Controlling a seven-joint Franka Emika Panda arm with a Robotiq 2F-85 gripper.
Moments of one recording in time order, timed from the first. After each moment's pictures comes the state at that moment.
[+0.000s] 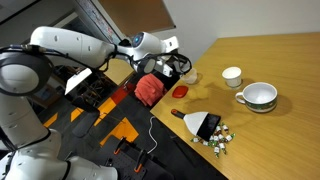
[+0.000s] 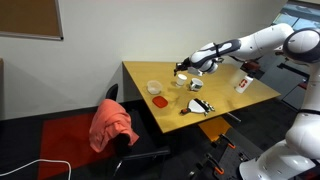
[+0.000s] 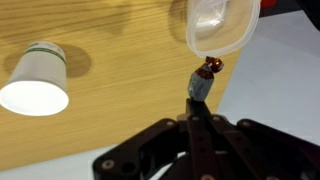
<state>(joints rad) -0.51 0.53 0.27 -1.96 0.24 3.08 -0.15</state>
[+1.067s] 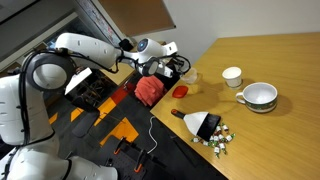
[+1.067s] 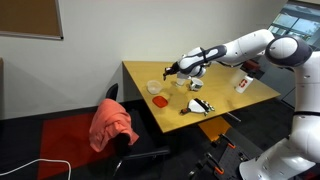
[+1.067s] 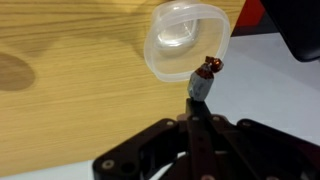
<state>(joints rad) -0.39 0.68 0.24 -1.84 0.20 3.09 -0.15</state>
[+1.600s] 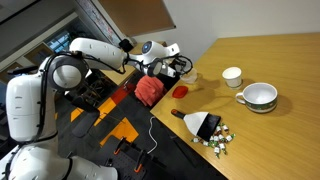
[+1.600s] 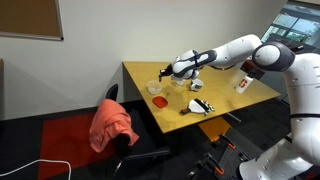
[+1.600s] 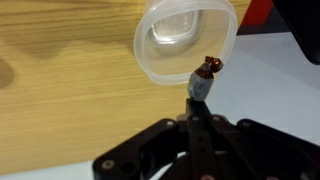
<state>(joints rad) -0.28 0.79 0.15 -1.70 0.20 3.09 -0.12</state>
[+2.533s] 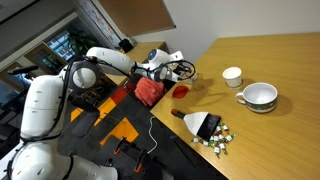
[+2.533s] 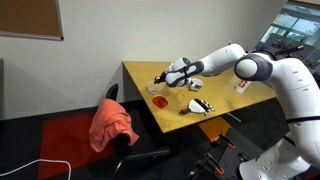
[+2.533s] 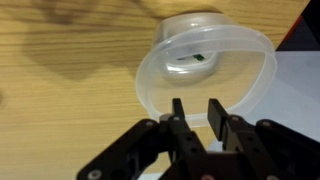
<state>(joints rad) -0.12 0.96 -0.01 -1.56 0.16 3.09 -0.03</state>
